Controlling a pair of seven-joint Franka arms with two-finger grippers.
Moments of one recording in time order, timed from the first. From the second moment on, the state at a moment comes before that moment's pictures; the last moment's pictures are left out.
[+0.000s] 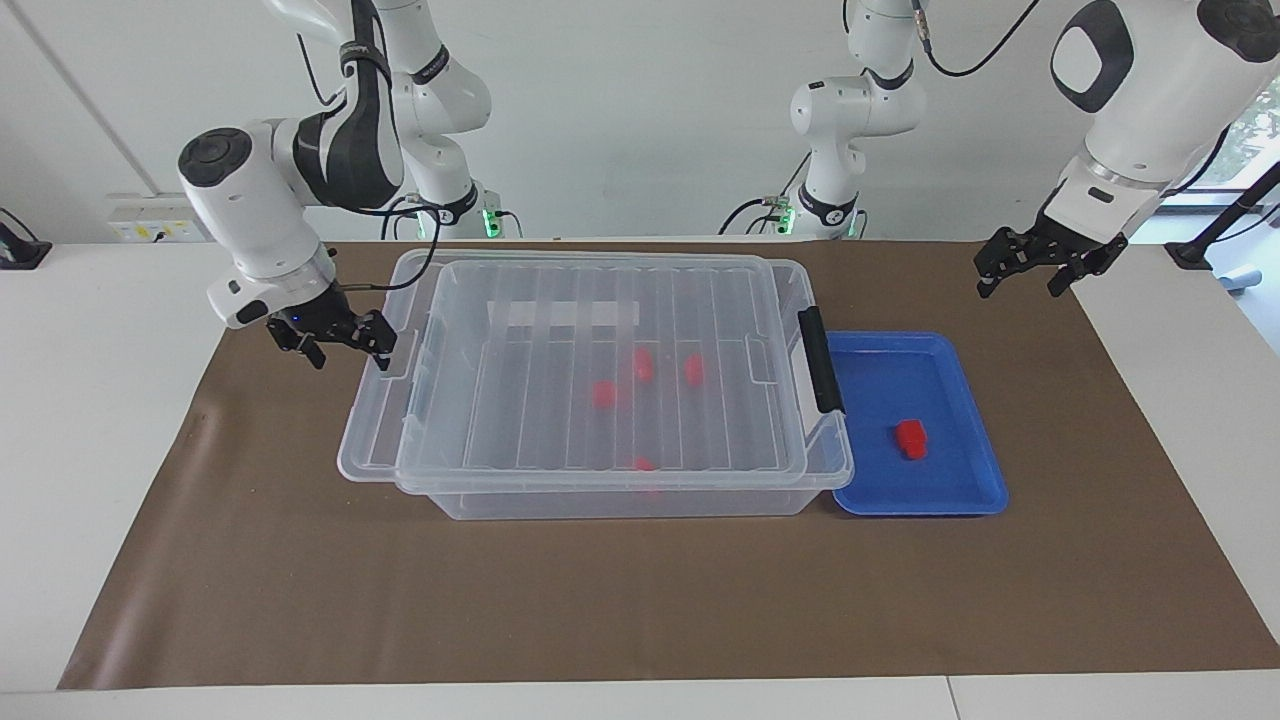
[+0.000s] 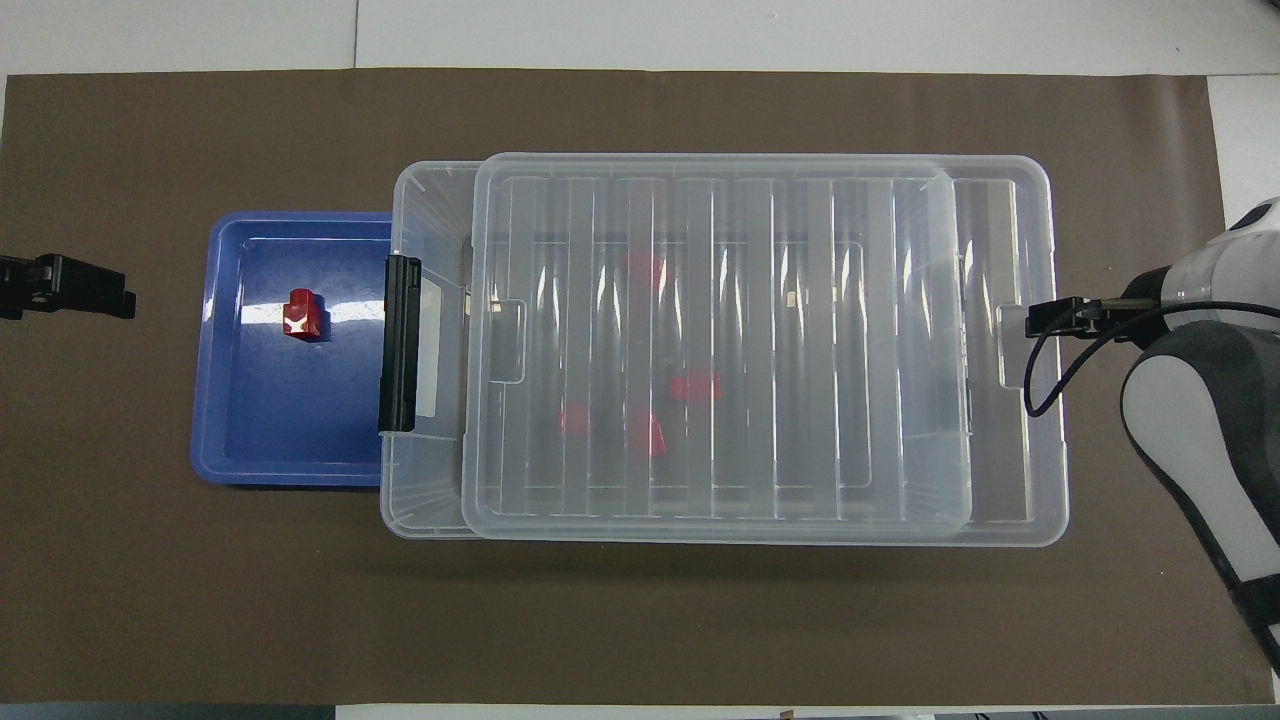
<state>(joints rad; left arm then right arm) -0.01 -0.01 0.00 -1.66 0.00 1.66 0.06 0.00 -0.02 -0.10 -2.05 0.04 2.07 -0.05</state>
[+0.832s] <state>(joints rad) -0.07 0.12 -0.01 -1.95 0.00 2.14 0.07 -0.13 -0.02 -0.10 -2.05 0.04 2.09 -0.27</state>
